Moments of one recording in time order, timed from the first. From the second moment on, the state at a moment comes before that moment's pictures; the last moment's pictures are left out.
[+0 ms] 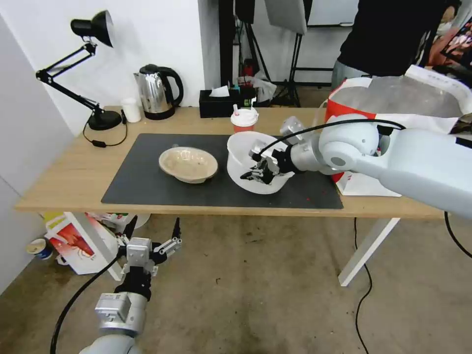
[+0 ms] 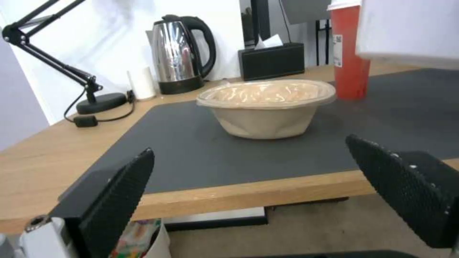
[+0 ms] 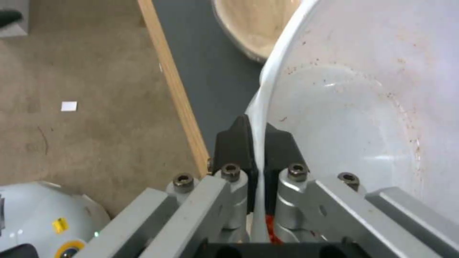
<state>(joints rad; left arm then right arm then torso) 1.80 -1.50 -0.55 -2.30 0.00 0.00 0.00 0.42 0.67 -0.99 1.88 1.20 -0.72 -0.25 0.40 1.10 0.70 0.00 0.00</state>
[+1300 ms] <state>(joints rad) 1.80 -1.50 -0.55 -2.30 0.00 0.00 0.00 0.70 0.60 -1.02 1.89 1.32 -0.72 -0.26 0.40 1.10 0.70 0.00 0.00</state>
